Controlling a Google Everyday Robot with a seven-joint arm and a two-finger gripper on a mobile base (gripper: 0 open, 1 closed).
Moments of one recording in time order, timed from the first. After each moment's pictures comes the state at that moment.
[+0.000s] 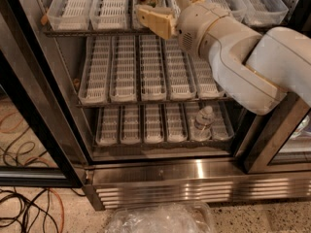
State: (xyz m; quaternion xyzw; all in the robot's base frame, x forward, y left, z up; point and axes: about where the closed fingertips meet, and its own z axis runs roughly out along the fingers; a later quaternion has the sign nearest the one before) arm 0.600 -0.022 1.066 -0.26 0.61 0.18 0.73
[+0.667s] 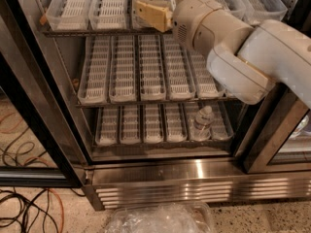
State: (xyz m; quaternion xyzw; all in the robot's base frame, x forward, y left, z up) arm 0.623 -0.020 1.071 -0.25 0.61 0.18 0.73
